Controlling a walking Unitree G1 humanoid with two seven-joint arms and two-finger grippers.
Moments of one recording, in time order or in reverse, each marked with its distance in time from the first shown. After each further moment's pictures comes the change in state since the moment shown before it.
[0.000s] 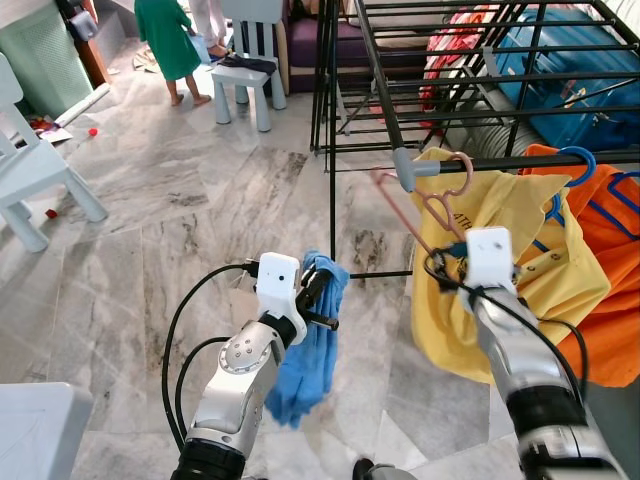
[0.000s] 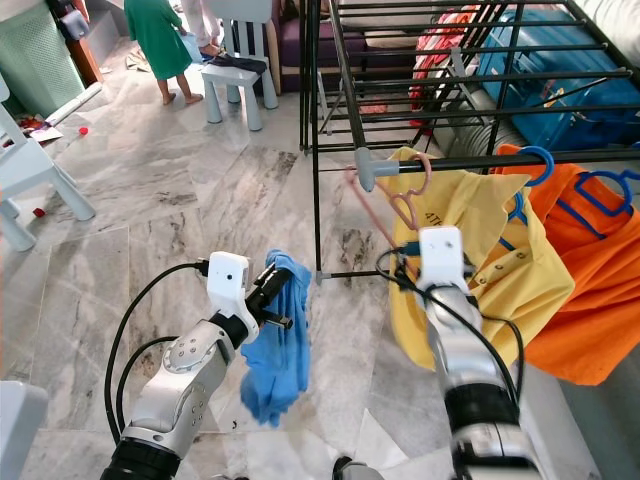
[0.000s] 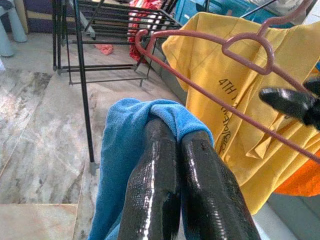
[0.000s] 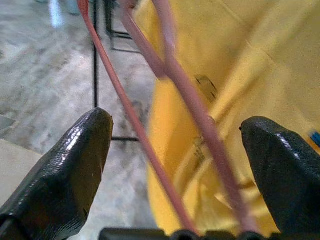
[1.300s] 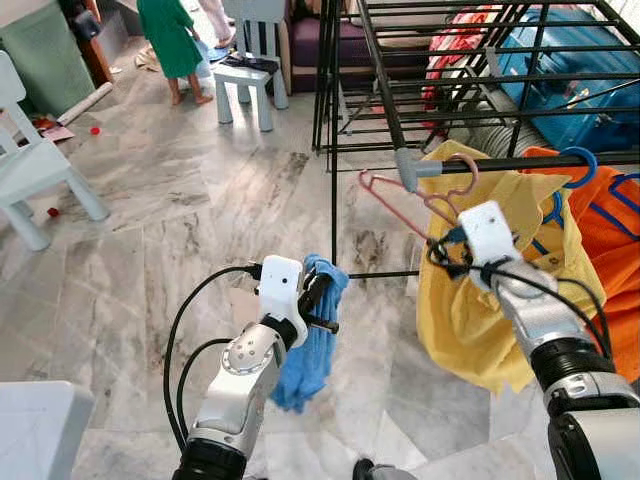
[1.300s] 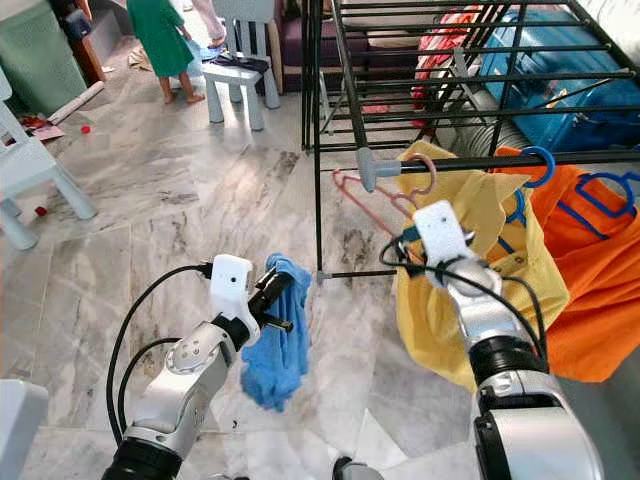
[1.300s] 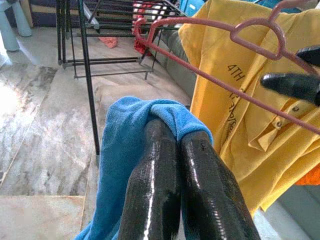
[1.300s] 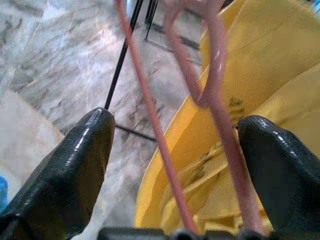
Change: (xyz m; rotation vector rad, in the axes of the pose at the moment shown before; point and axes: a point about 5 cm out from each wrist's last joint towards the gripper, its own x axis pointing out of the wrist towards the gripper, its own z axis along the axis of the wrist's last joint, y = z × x) left arm 0.001 0.000 -0.005 0.021 0.032 0.016; right arm 0.019 -0.022 0.006 -0.242 0.023 0.200
